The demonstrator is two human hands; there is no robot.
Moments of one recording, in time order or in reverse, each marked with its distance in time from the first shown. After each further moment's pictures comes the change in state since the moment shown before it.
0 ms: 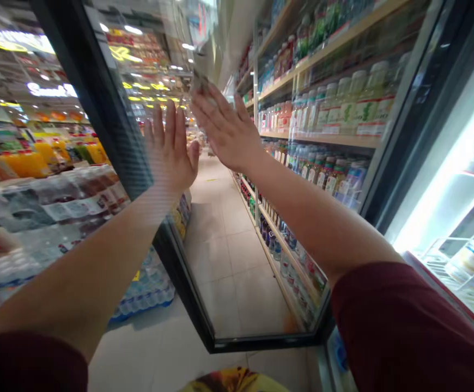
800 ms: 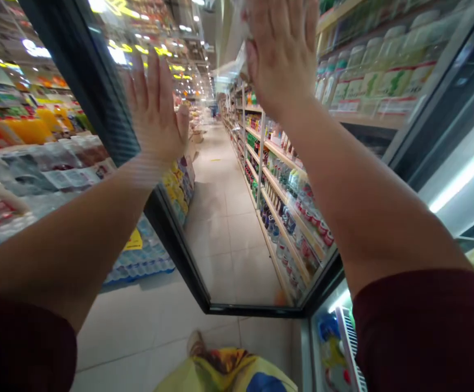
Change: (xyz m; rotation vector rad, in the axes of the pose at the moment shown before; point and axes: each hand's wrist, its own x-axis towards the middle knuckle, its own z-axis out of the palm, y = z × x) left_hand 0.013 -0.030 0.041 0.033 0.184 0.072; right_hand 0.001 0.061 -0.035 -0.119 -0.112 0.349
